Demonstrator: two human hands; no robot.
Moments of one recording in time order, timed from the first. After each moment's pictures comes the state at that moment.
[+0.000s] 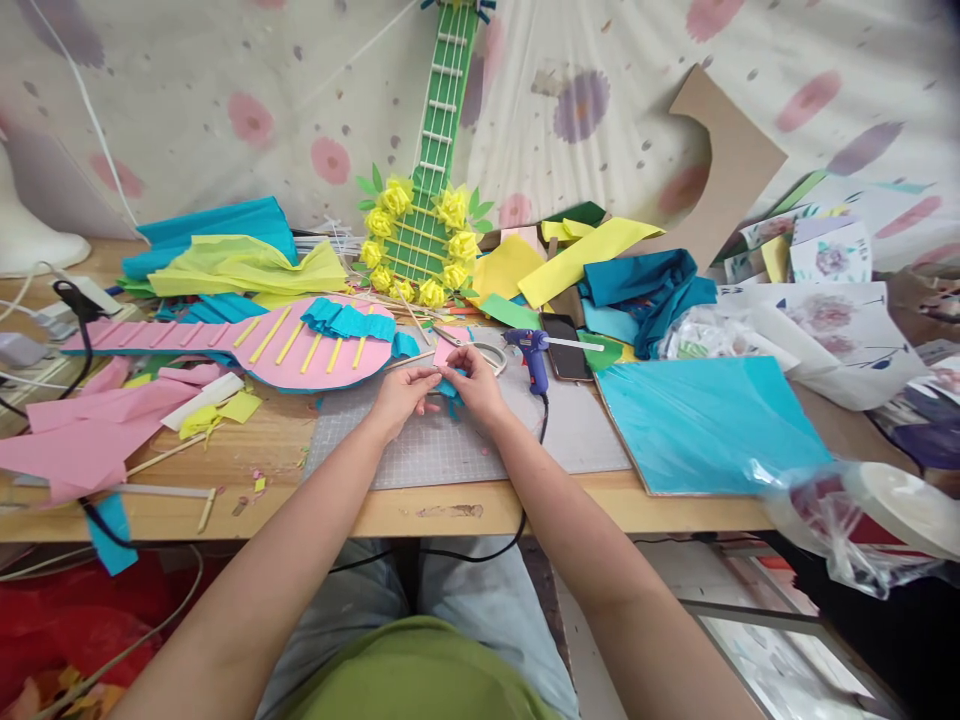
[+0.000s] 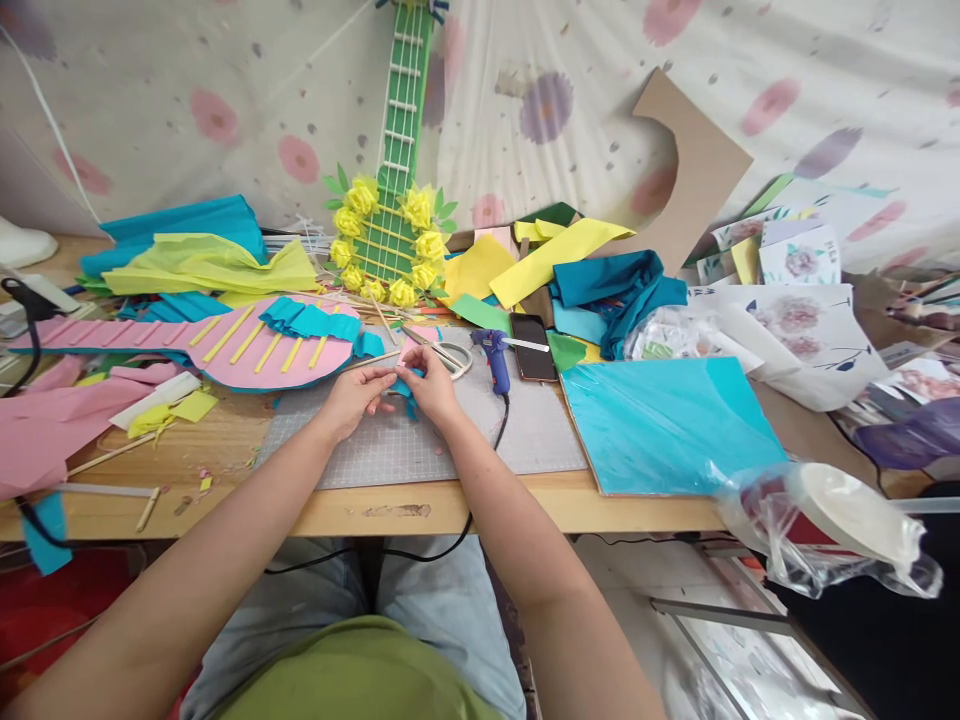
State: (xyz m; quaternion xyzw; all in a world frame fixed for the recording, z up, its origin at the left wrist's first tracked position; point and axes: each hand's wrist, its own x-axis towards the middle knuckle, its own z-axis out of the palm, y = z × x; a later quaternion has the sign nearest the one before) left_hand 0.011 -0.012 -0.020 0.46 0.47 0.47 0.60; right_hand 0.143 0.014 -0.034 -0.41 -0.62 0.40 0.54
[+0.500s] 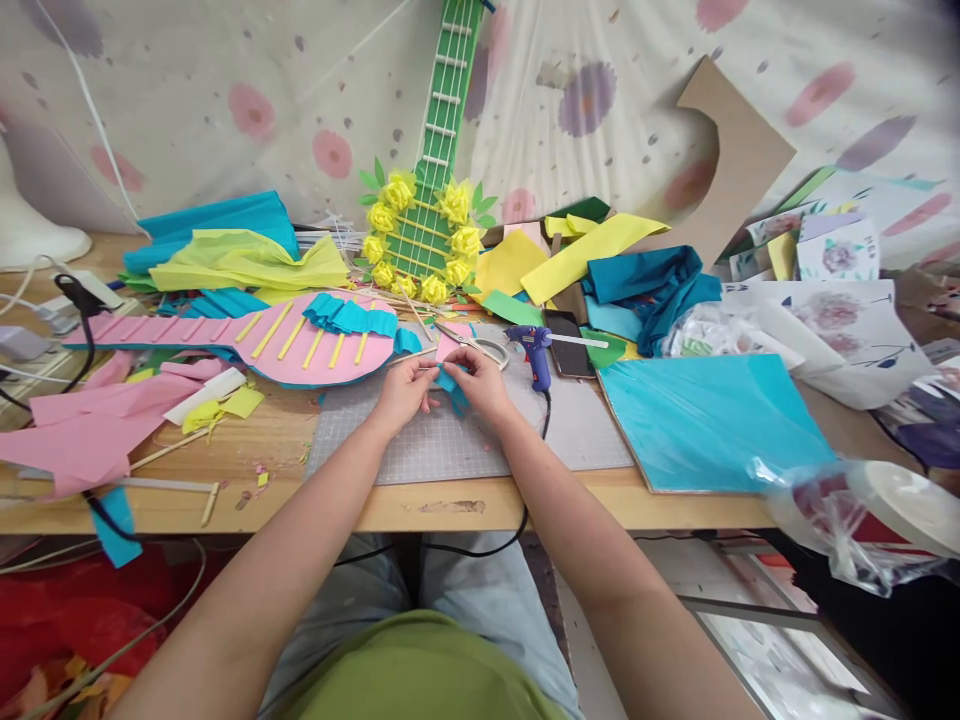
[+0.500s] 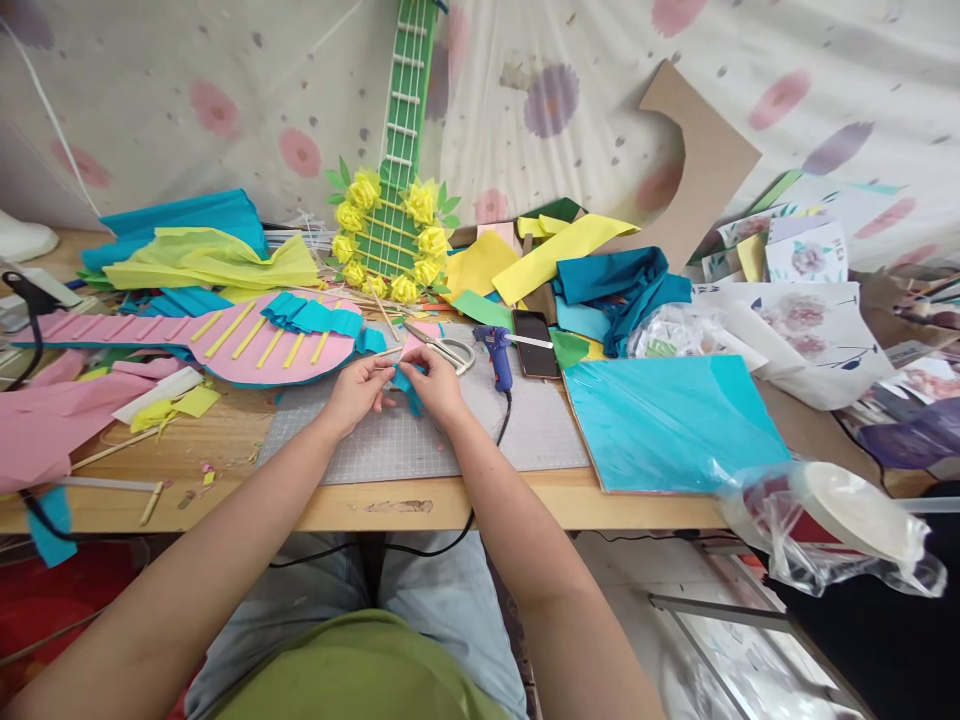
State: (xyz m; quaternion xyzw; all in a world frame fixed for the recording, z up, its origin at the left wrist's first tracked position) left_hand 0.013 -0.009 -0.023 0.50 0.47 0.48 0.54; right_hand 0.146 0.009 -0.029 -0.44 -0.65 0.36 0.50
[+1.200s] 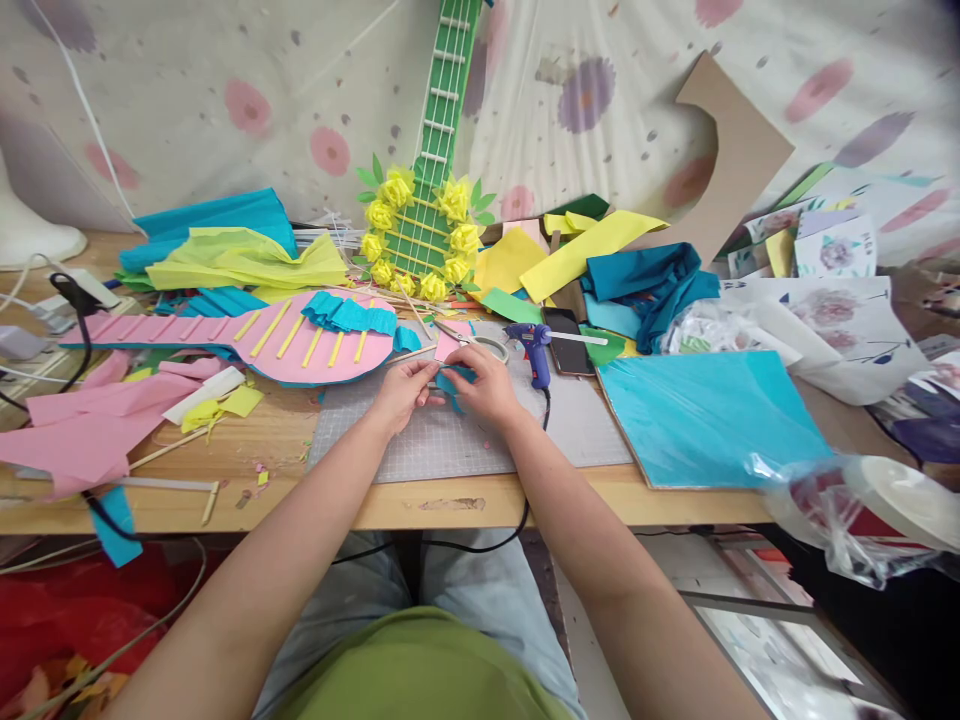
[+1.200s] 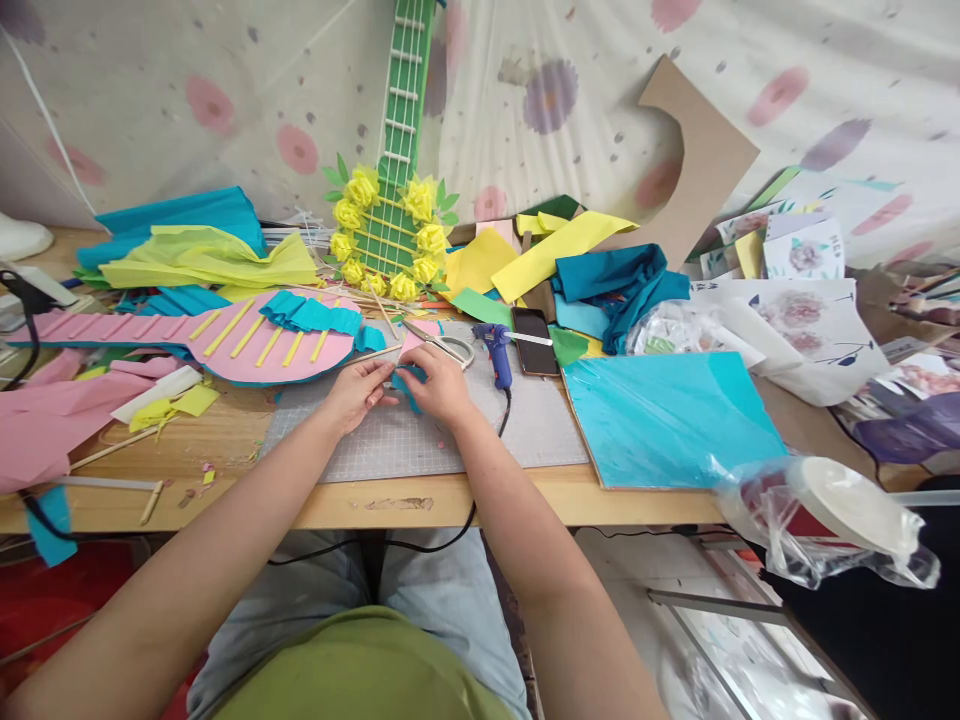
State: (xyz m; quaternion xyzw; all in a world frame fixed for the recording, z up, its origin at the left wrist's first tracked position) left_hand 0.014 -0.015 -0.014 0.40 0.44 0.49 0.63; right_hand 0.159 -0.003 -0.016 -0.40 -0.79 0.15 0.44
